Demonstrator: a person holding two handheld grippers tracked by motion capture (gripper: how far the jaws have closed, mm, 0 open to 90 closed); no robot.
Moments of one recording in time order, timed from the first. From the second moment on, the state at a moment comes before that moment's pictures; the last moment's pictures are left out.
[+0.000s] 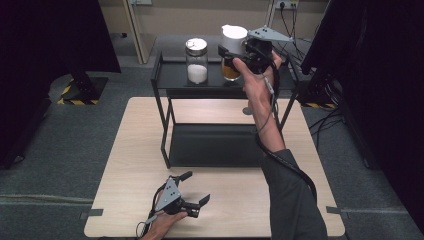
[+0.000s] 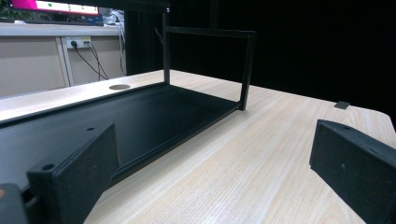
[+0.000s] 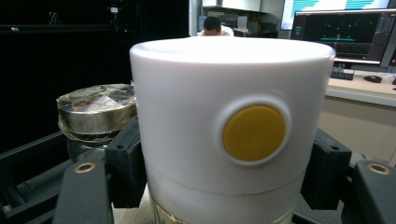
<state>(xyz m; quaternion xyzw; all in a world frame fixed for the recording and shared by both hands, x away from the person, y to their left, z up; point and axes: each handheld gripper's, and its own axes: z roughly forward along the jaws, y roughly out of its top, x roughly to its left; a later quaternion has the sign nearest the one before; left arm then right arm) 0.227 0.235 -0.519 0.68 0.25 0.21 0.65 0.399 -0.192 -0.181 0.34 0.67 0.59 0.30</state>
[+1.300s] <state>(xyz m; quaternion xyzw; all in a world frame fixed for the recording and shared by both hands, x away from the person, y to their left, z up) 0.226 0.234 -0.519 0.68 0.25 0.21 0.65 0.399 -0.183 -0.192 0.35 0.66 0.58 0.33</state>
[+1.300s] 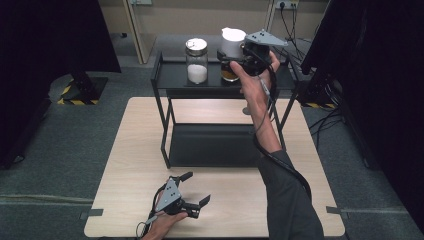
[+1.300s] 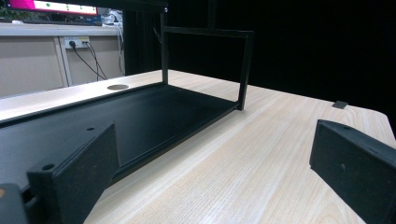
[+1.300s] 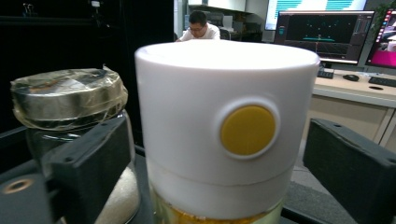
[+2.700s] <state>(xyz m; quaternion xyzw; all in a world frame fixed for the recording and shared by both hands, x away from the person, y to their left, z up) 0.226 0.234 -0.520 0.68 0.26 0.21 0.65 0.333 -0.240 -0.239 0.28 0.66 0.63 0.30</state>
